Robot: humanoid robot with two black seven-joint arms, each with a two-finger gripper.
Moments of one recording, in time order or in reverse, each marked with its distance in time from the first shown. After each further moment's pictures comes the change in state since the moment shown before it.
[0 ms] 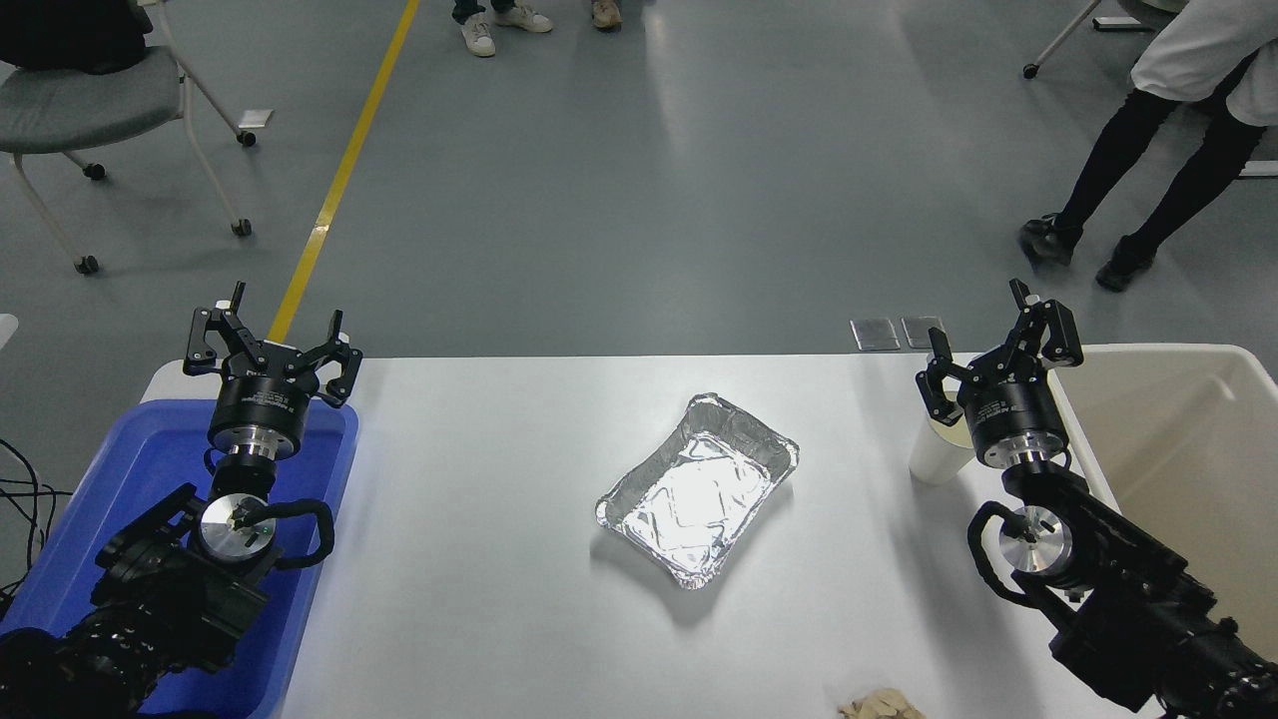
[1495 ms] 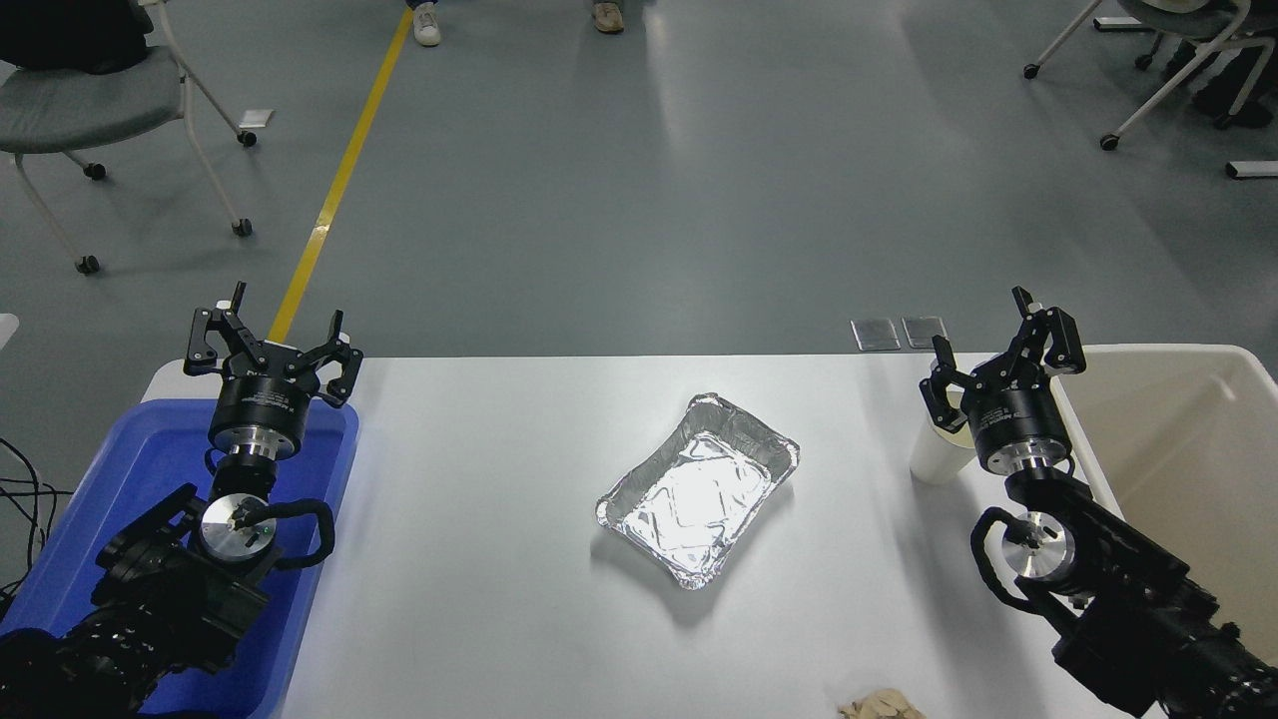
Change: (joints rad) left arm 0.000 -0.001 0.000 0.000 0.000 0.000 0.000; right arm -0.009 -0.004 -0.002 -0.013 0.000 0.000 -0.001
